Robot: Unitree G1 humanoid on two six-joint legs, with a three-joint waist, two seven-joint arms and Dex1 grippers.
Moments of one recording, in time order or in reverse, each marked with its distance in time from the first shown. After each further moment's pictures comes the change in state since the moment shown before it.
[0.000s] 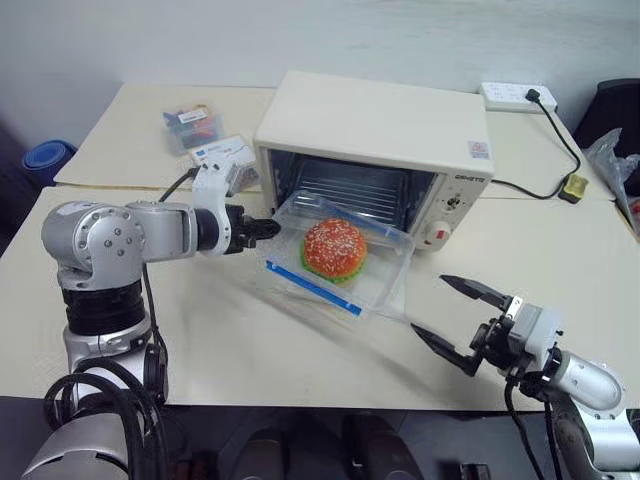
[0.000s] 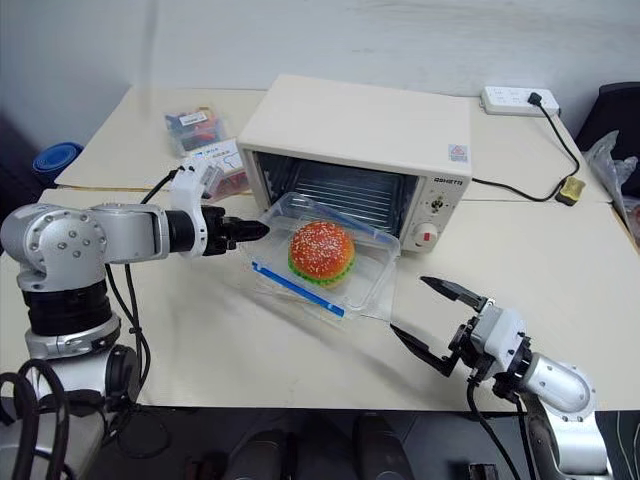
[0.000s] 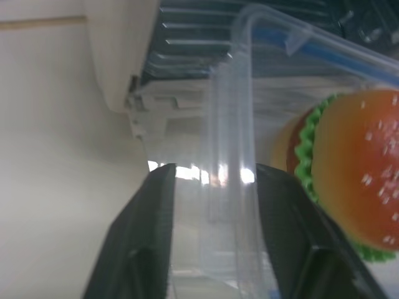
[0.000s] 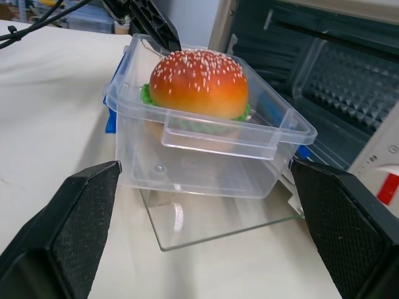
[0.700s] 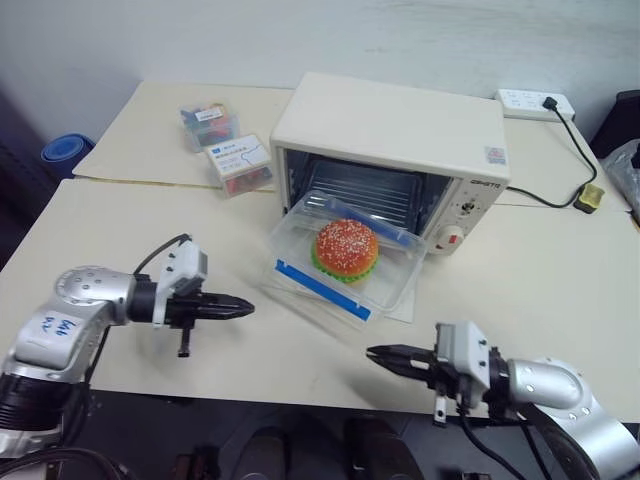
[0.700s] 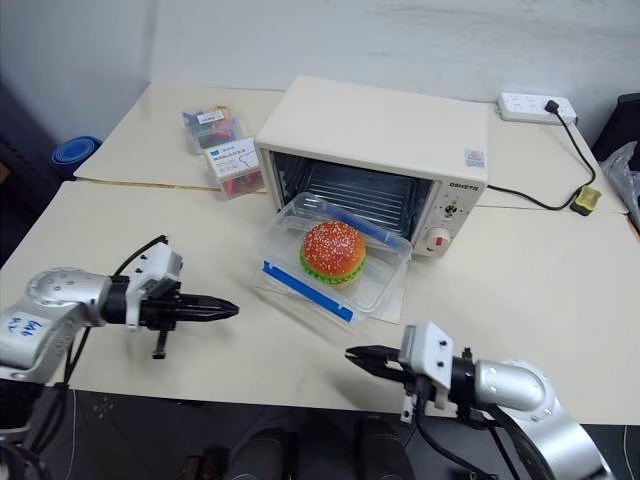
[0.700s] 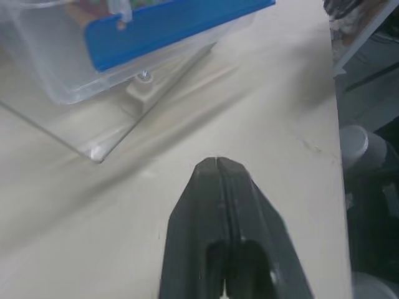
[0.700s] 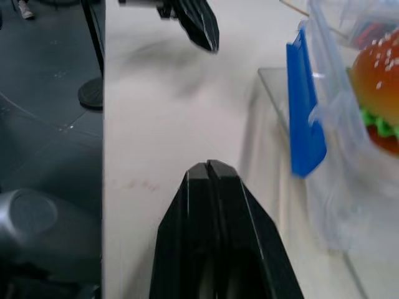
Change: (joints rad) left arm 0.589 0.339 -0.237 -0.002 0.298 -1.206 -1.094; right arm -0.102 -0.125 0.322 -0.328 -0.018 0.485 -0.090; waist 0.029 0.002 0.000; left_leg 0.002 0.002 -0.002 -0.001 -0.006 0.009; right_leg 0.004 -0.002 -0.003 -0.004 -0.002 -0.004
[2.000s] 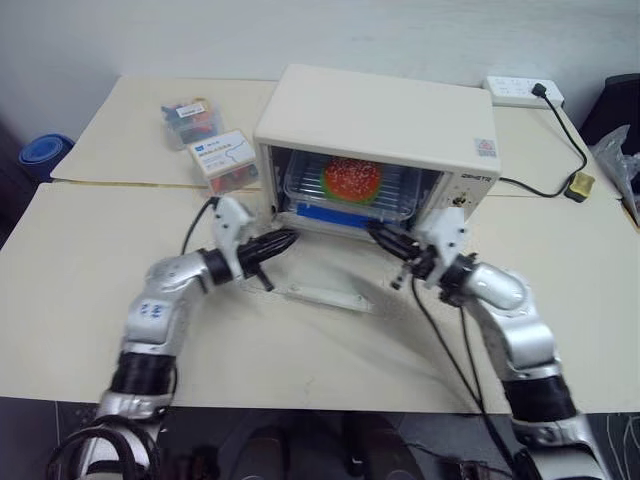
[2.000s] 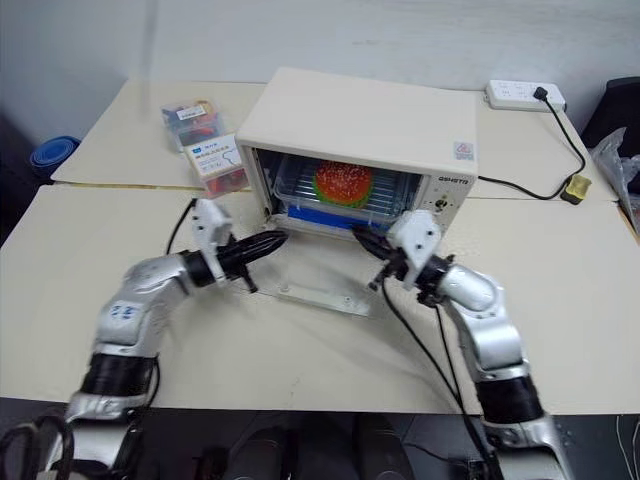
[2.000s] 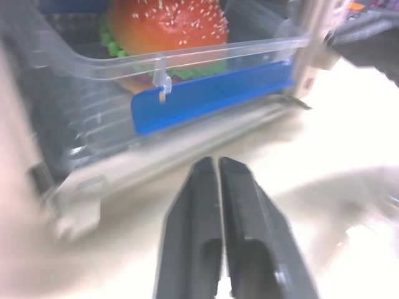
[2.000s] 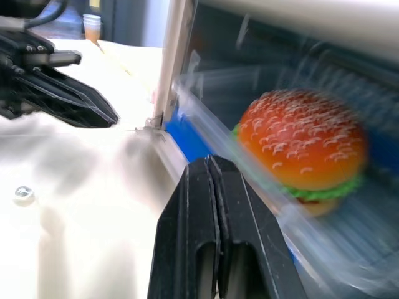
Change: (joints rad) left arm -0.086 -0.343 0.122 0.004 -0.010 -0.029 0.312; right arm -0.380 0.152 -0.152 0.376 -0.068 -0.156 -0.064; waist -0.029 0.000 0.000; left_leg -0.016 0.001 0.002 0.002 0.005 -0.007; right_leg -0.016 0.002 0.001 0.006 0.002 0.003
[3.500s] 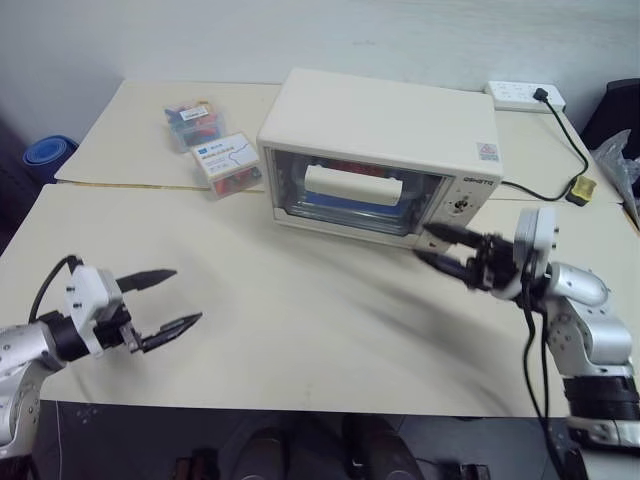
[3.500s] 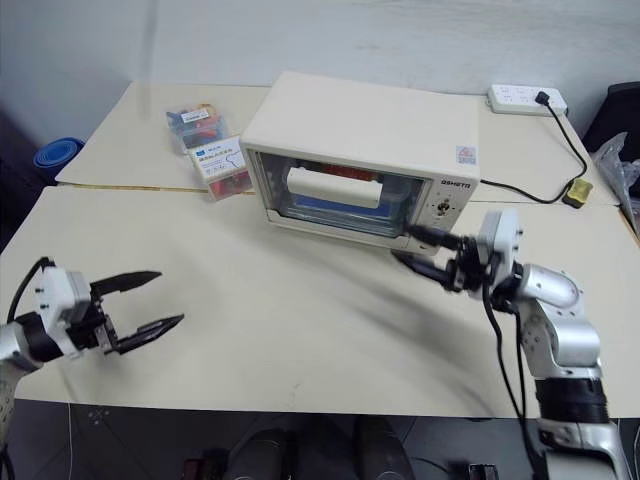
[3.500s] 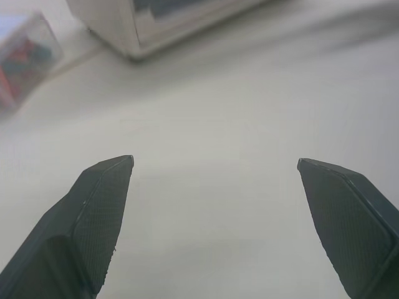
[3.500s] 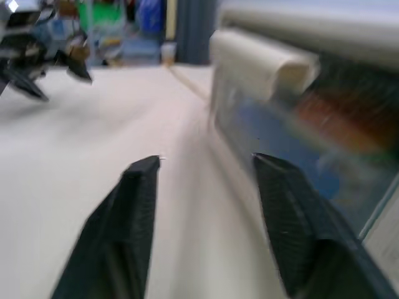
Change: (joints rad) left arm 0.545 0.289 0.344 -0.010 0.050 -0.301 -0.188; right arm 0.038 -0.151 -0.111 0.223 0.200 -0.071 0.459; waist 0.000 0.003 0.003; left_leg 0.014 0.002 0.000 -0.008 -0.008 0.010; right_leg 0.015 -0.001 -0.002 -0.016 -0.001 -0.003
